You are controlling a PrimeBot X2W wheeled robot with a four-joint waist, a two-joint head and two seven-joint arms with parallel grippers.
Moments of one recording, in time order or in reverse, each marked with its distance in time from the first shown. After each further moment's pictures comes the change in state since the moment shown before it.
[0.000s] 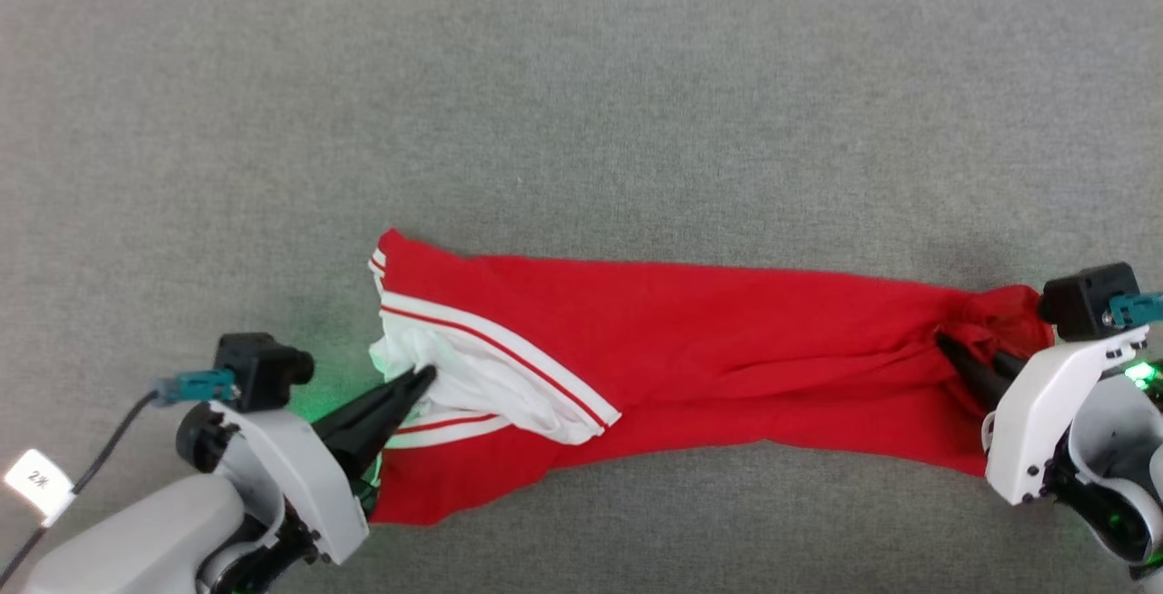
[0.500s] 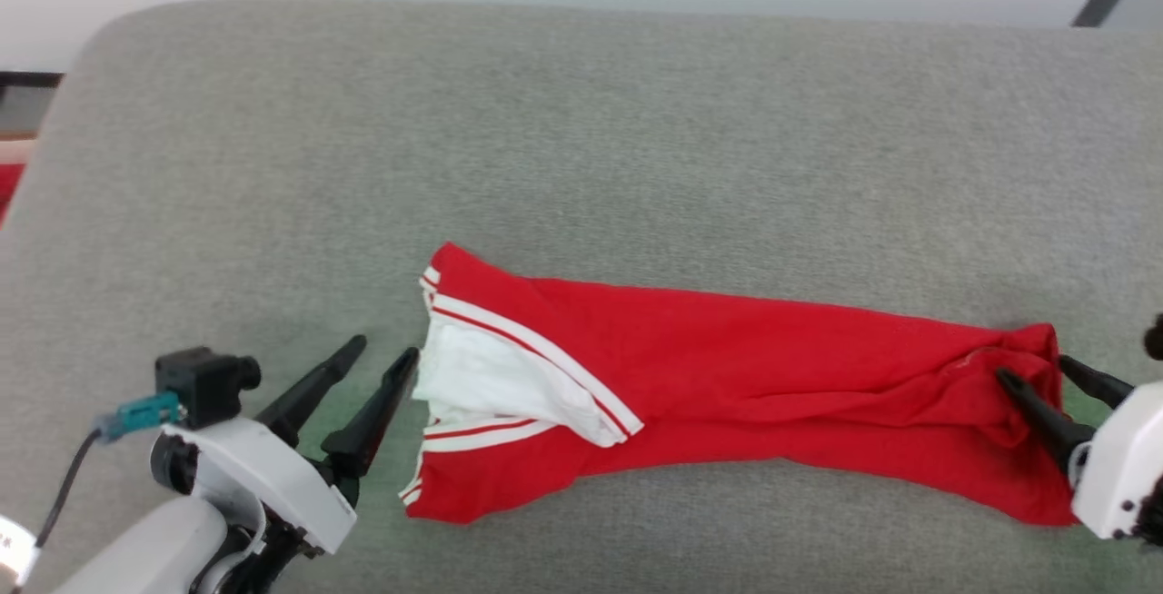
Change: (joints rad) left arm 0.221 -0.069 0.367 -0.018 0.098 0.001 0.000; right arm 0.152 -0.037 -0.178 -0.118 0.042 0.000 0.029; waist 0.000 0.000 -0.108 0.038
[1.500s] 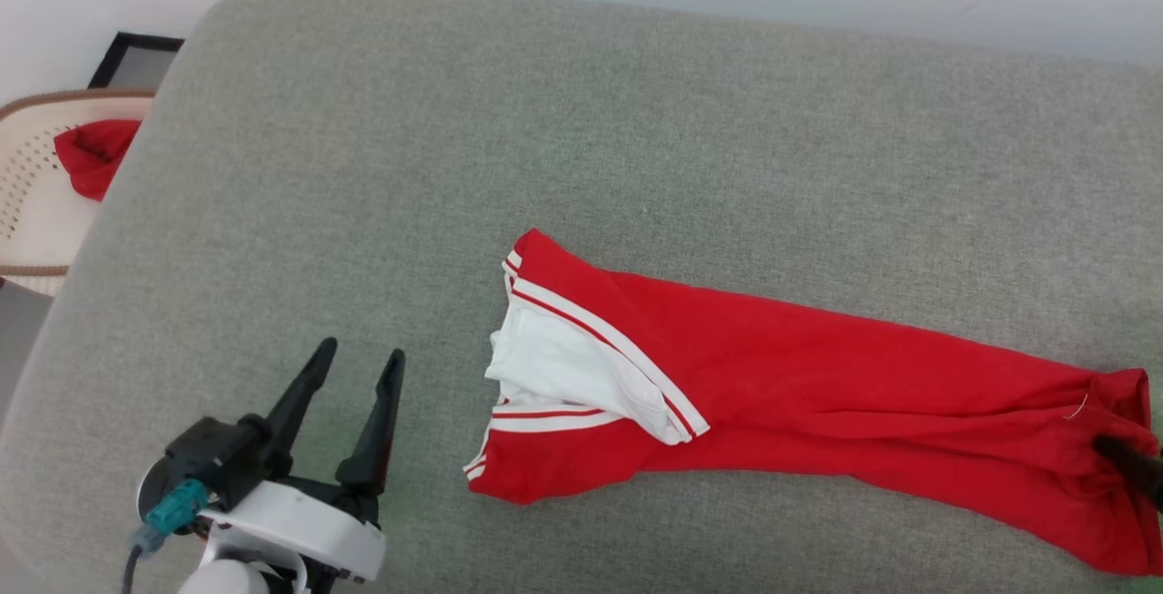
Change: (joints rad) left arm 0.327 -0.389 0.631 -0.062 0.698 0.000 0.000; right arm 0.062 0.177 -0.420 -0.044 -0.114 0.000 0.495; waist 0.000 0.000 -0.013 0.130
